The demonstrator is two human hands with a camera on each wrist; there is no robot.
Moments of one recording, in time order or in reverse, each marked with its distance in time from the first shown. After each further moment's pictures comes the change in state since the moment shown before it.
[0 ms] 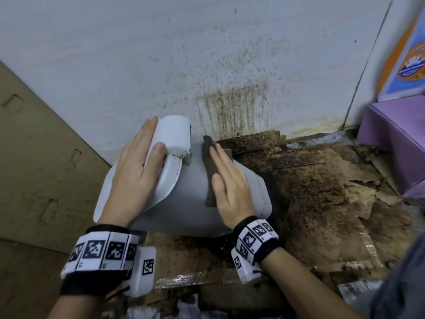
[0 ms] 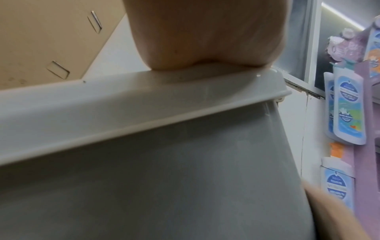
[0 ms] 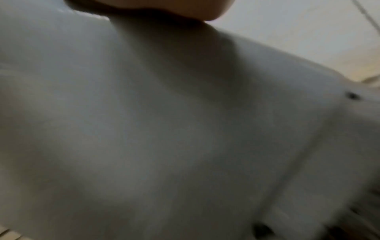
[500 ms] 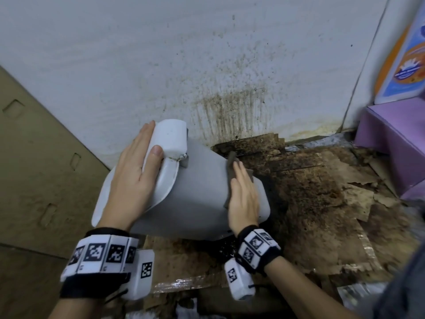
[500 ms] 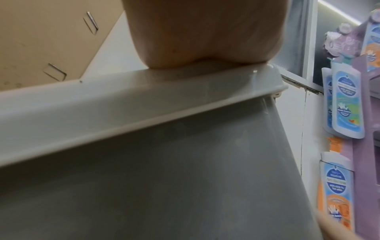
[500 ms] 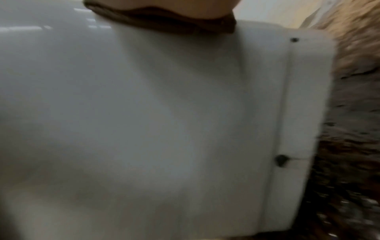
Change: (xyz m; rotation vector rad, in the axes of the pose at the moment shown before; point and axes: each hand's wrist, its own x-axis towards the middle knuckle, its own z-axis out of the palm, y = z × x) left_hand -0.002 0.005 0.001 0.017 0.016 -0.023; right_hand -0.015 0.019 0.002 0.081 0.046 0.490
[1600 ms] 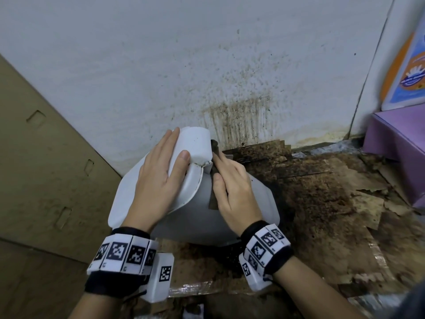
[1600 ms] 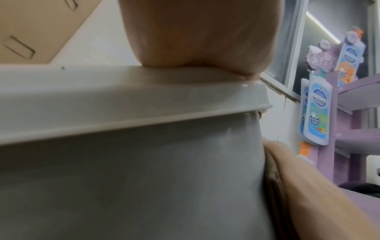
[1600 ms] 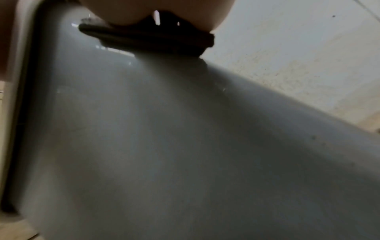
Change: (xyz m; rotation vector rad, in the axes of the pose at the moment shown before) left_hand 0.002 0.018 0.014 -0.022 -0.038 0.001; right_hand -0.001 -0.064 -0.020 -0.069 -0.043 -0.526
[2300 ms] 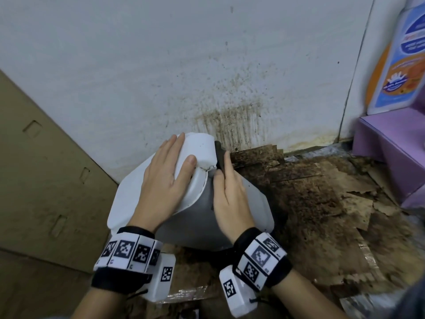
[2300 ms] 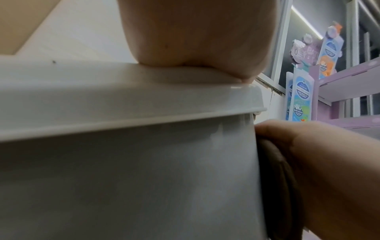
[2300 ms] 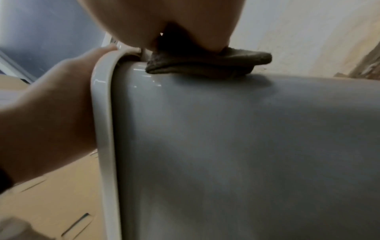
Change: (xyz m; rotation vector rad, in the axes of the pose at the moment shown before) left_hand 0.005 0.021 0.016 0.039 -0.035 0.020; right_hand 0.002 -0.035 -0.025 0.318 -0.081 0.476
